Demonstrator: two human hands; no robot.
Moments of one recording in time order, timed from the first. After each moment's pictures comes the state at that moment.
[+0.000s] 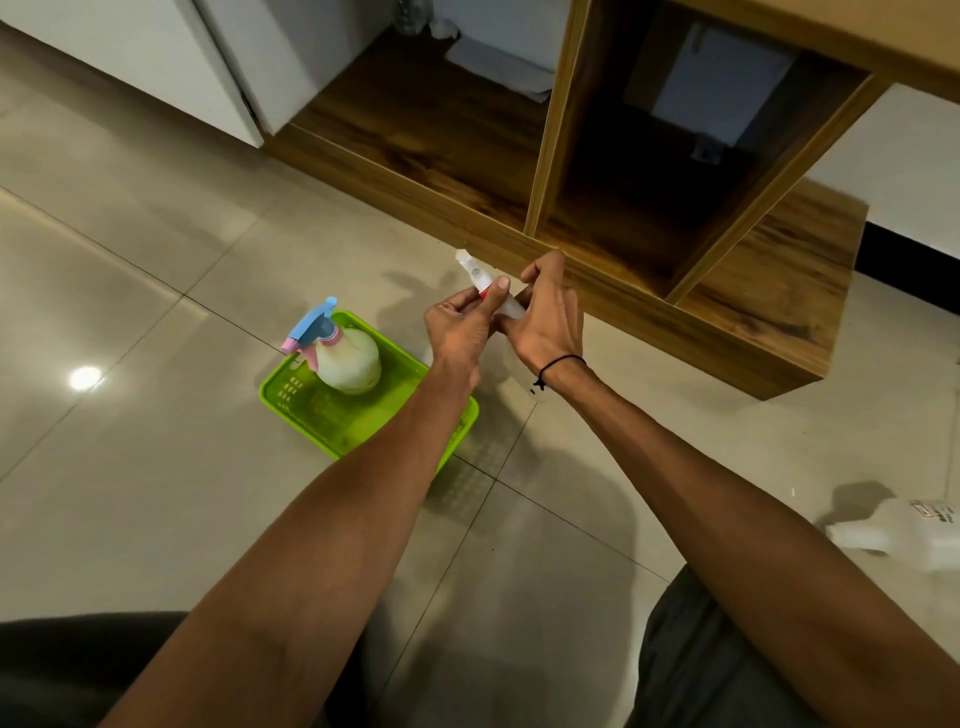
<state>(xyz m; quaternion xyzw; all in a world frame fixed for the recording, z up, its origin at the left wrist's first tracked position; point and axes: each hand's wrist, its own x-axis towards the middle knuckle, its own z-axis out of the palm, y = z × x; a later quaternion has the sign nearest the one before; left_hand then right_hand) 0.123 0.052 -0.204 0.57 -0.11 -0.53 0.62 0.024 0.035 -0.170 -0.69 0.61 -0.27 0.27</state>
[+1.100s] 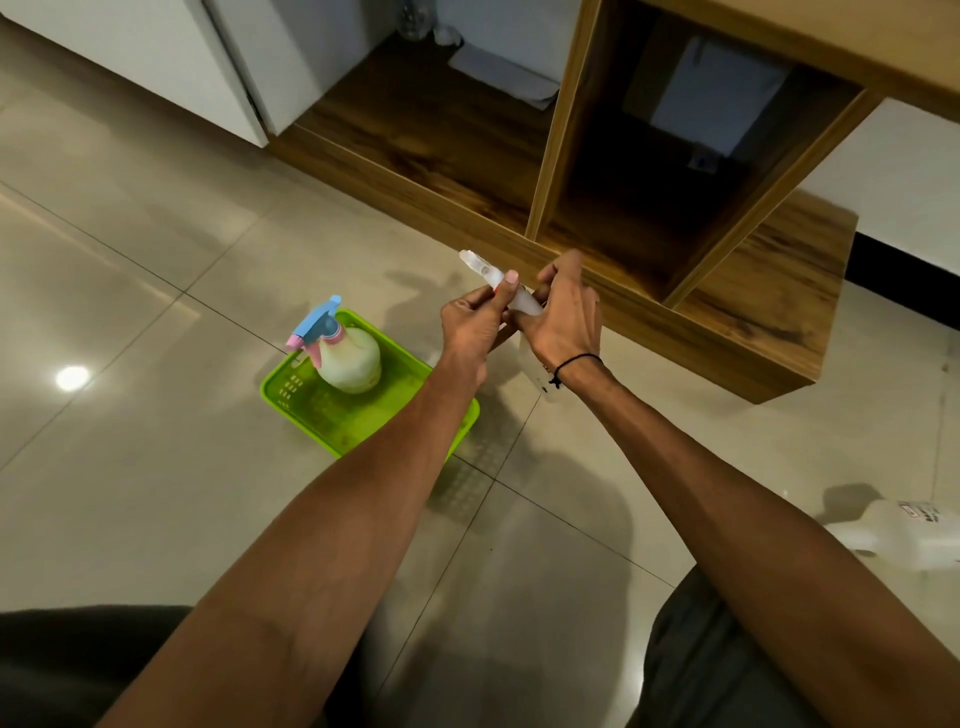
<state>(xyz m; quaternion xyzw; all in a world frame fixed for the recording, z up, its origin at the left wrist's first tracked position) 0.119 0.050 -0.198 0.57 -0.13 -0.57 0.58 0.008 0.031 -0.163 -0.71 0.59 -0.29 0.24</state>
